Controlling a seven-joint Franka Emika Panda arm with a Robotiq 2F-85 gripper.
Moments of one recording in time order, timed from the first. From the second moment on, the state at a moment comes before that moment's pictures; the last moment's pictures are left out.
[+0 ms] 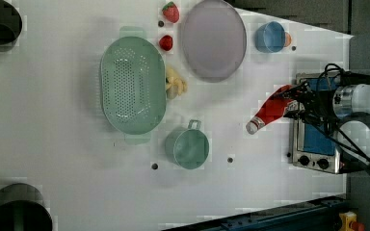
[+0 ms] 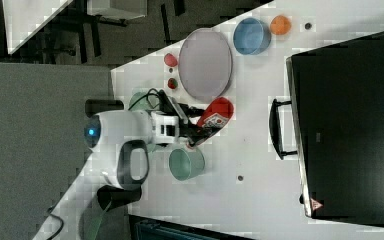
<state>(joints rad) 0.12 0.19 -0.22 -2.29 0.05 0.91 0.08</state>
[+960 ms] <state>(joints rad) 0.14 0.12 -0.19 -2.12 0.03 0.75 0.08</state>
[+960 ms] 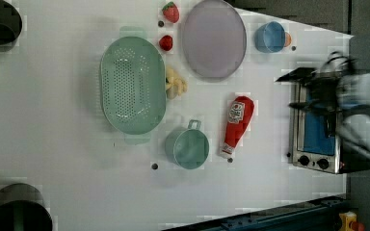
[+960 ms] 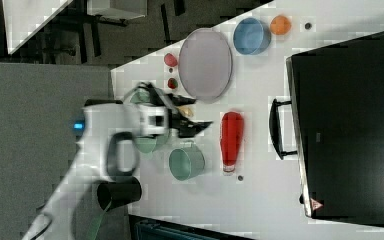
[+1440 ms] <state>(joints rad) 0.14 0.02 -0.18 -1.90 0.04 0.47 0.08</state>
